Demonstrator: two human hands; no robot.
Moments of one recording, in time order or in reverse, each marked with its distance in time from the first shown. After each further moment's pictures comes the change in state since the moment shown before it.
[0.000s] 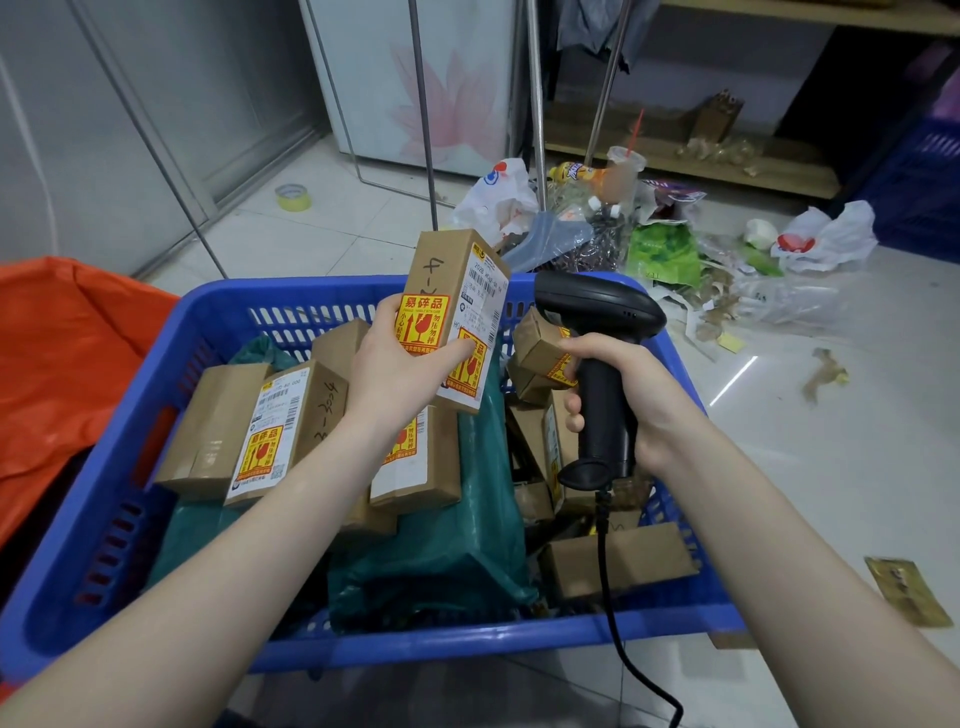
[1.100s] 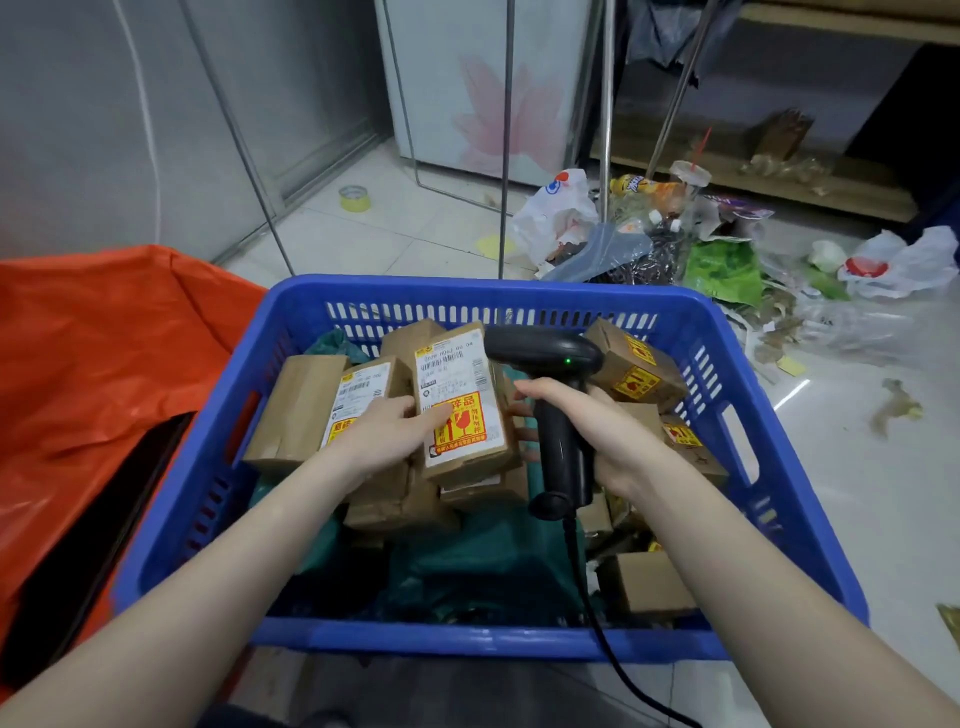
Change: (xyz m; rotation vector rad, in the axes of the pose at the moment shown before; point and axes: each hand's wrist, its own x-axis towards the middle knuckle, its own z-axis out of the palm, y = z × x) left_hand -0.003 -0.061 -0.077 0.222 -0.410 -0.362; right_hand 0.025 0.049 0.070 -0.239 -0.149 0.096
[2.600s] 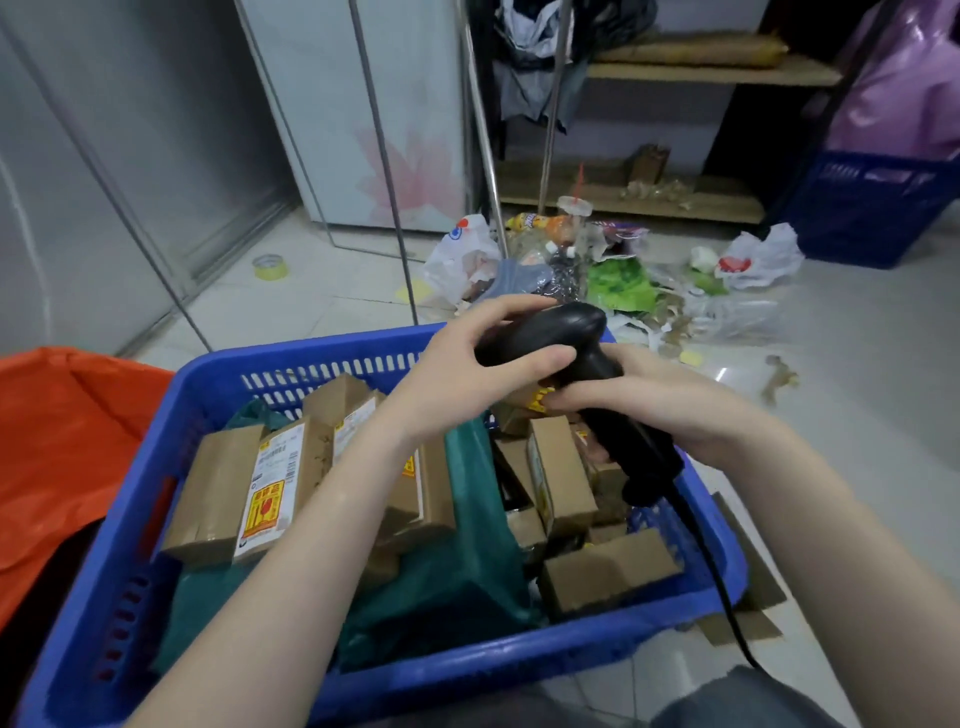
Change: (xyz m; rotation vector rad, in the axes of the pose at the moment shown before) left_hand -0.051 0.140 0.060 -0.060 -0.067 0.892; right_hand -0.115 -0.071 -0.078 -0.384 0.074 -0.175
